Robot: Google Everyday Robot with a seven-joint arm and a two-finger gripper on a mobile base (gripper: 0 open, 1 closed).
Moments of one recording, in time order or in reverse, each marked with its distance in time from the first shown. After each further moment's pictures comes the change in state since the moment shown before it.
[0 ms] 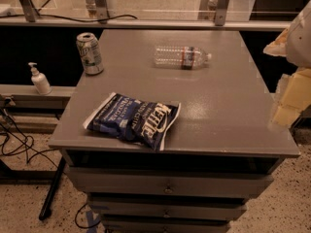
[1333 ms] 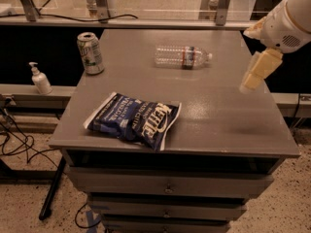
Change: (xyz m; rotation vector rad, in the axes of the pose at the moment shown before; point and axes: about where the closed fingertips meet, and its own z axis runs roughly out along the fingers) arm -0.011 -0.126 0.071 0.084 -0.203 -0.004
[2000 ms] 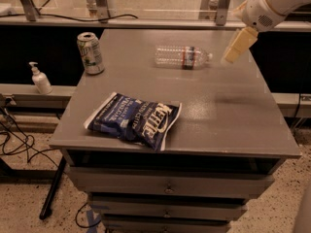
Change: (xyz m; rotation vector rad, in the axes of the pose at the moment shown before) arm -0.033 -0.090 0.038 0.060 -0.104 0.024
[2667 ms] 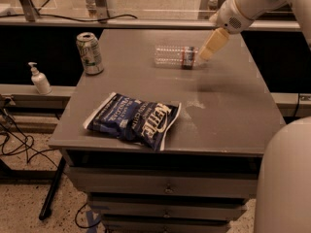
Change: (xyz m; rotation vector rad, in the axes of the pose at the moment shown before) arm -0.035 -0.013 0.061 -0.060 -0.067 0.091
